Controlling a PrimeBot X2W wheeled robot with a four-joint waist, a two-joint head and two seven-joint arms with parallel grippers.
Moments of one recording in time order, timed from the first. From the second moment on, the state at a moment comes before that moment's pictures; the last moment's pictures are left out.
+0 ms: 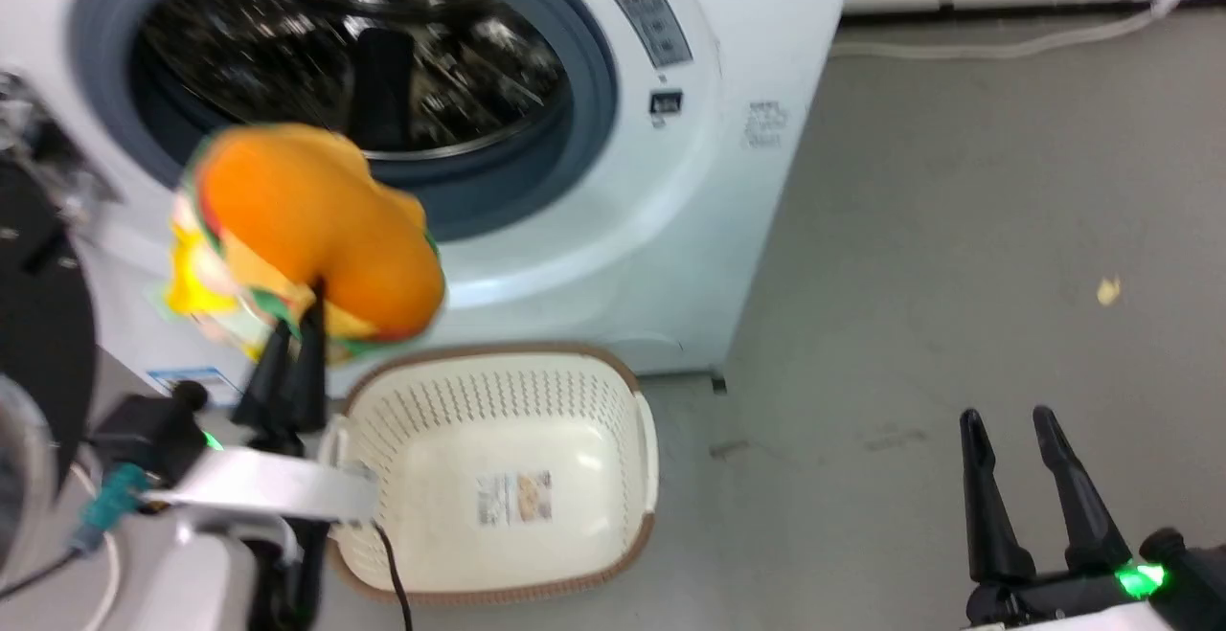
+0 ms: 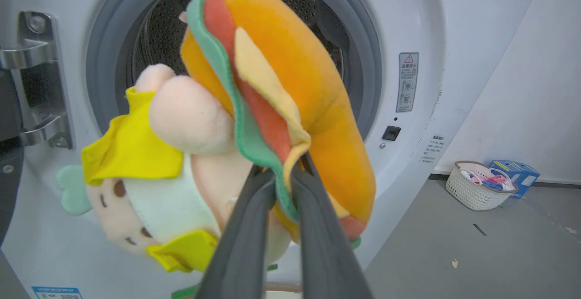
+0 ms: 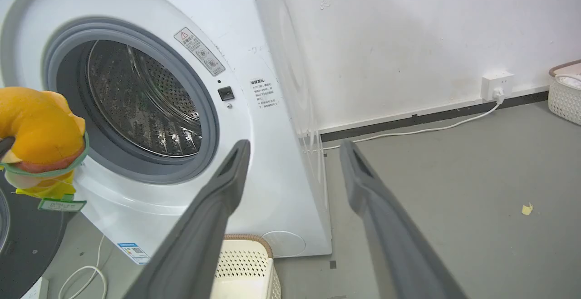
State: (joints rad) left arm -0.21 0.23 -0.09 0.11 -0.46 -0.07 -0.26; right arm 0.12 -0.05 0.03 -0.12 0.32 0.13 -0.26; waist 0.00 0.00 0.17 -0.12
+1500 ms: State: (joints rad) left arm -1.42 0.75 -0.40 0.85 -0.39 -0.13 0.21; right arm -0.03 -0.05 0.16 -0.19 0.48 0.13 -0.26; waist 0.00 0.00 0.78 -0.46
